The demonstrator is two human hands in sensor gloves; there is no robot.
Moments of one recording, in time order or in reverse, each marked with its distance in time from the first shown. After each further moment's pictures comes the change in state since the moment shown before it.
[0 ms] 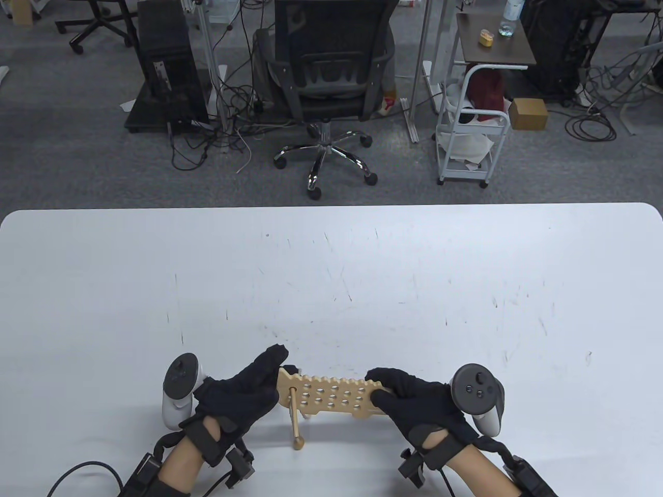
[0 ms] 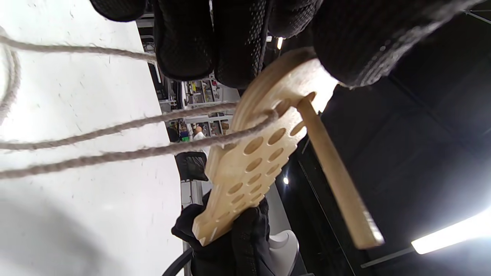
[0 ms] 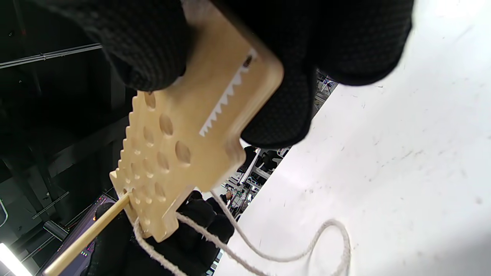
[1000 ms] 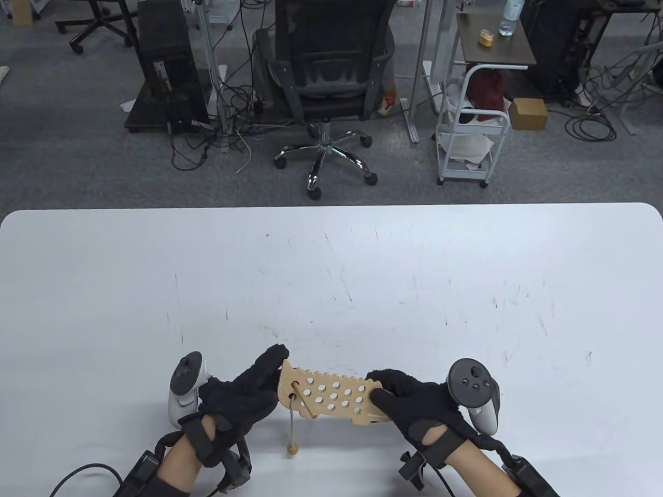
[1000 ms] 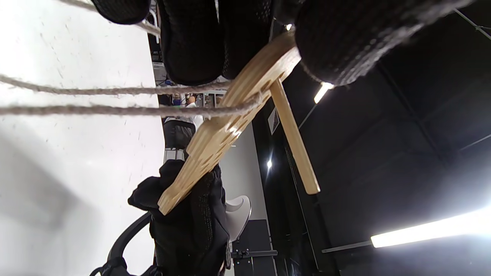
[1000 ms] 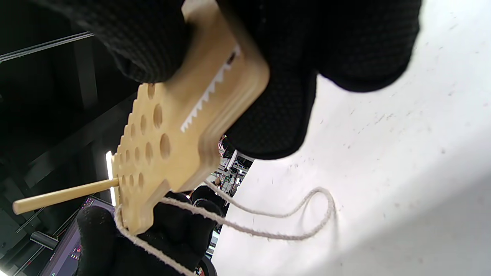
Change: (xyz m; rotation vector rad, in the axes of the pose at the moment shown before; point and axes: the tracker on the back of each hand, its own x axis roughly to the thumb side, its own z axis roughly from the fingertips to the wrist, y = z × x) left_hand -0.005 -0.006 -0.004 -0.116 -0.018 0.157; right_hand -0.005 0.004 -0.002 0.067 0.115 -0.069
